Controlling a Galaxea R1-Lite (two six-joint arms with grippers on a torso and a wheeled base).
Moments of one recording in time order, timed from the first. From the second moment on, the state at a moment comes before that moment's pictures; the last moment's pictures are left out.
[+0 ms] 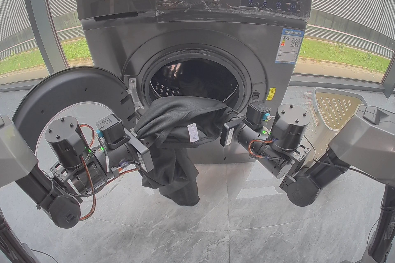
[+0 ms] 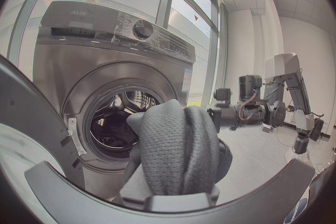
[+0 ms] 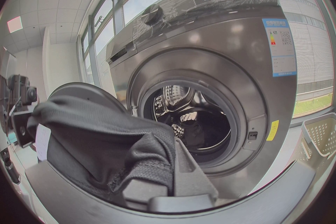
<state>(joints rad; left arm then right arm) -0.46 1.87 -0.46 -1.52 -0.30 0.04 0.65 2.17 -0.91 -1.35 -0.11 0.04</state>
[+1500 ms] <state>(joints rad) -0.40 1.83 -0.37 -1.52 -0.17 0.03 0.47 1.74 -0.26 -1.40 0.00 -0.03</state>
